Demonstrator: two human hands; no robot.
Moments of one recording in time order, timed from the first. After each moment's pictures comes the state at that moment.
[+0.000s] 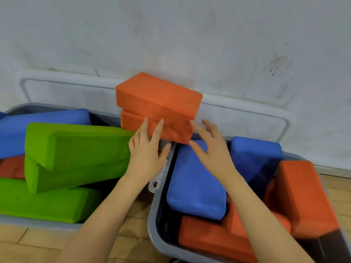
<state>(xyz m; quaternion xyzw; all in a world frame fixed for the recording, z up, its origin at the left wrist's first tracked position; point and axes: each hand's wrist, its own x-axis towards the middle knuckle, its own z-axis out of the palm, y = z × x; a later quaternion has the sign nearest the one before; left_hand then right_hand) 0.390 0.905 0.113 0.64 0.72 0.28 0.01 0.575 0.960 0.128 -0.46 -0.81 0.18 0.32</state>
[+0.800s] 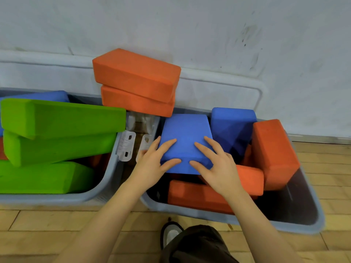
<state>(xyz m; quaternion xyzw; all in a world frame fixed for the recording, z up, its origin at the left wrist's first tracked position) 0.442 0.833 0.076 0.70 0.62 0.27 0.25 0.647 0.845 0.088 -0.56 -0.78 0.12 0.25</state>
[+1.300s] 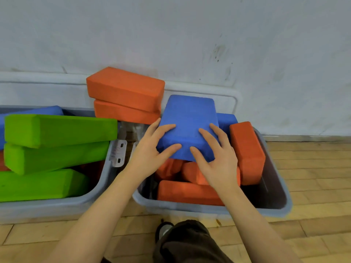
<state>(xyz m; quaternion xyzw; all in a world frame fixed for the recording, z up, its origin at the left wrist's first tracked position) 0.464 0.824 0.152 0.71 0.48 0.46 0.22 0.653 0.809 0.155 -0.55 -0.71 0.03 0.44</state>
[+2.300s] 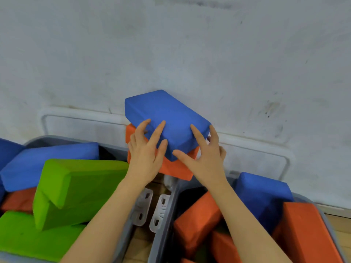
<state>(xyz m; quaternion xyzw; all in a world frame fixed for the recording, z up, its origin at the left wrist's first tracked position) 0.368 0.949 0.185 0.61 0.64 0.46 -0.08 0.530 0.982 0.200 -0.51 -0.77 0.15 0.36</state>
